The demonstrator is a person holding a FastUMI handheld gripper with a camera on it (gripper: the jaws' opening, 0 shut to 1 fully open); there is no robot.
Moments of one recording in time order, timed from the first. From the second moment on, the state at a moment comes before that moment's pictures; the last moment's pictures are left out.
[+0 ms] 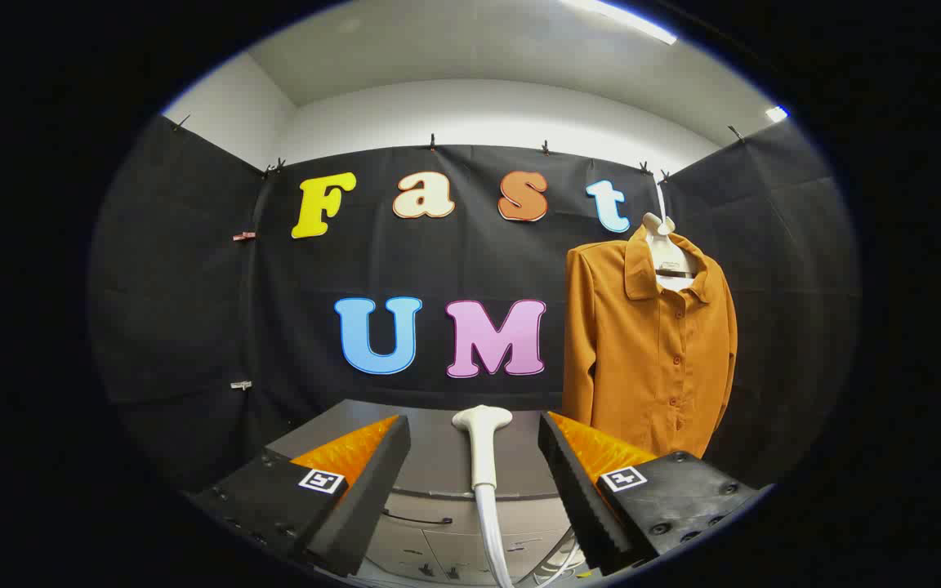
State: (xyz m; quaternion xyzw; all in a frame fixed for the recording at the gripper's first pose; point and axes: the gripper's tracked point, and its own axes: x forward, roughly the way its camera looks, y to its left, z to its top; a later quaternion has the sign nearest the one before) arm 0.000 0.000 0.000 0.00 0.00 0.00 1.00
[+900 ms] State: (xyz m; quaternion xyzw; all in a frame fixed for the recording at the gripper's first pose) arm 0.005 0.006 0.000 -0.01 0.00 0.00 1.00
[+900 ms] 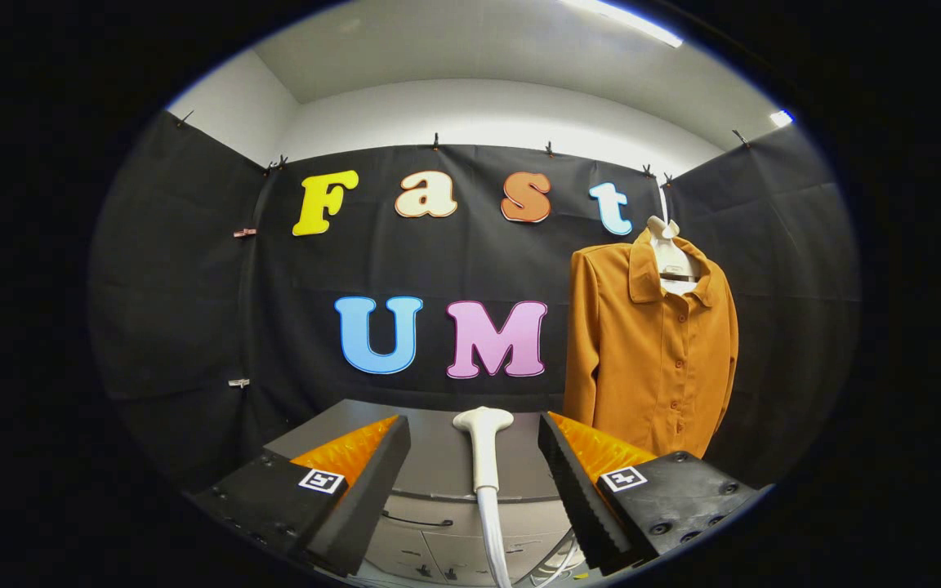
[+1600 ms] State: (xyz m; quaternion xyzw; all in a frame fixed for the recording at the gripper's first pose) arm 0.014 0.028 -0.015 -0.01 0.02 -0.03 1.00
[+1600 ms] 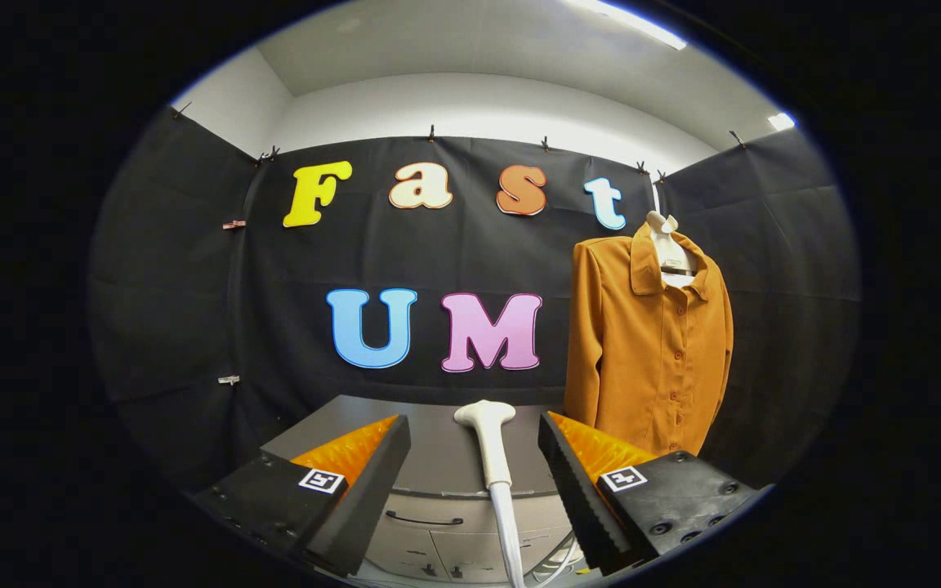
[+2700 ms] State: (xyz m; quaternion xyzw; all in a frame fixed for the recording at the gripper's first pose) arm 0.170 0.008 -0.132 0.00 0.17 -0.02 0.99
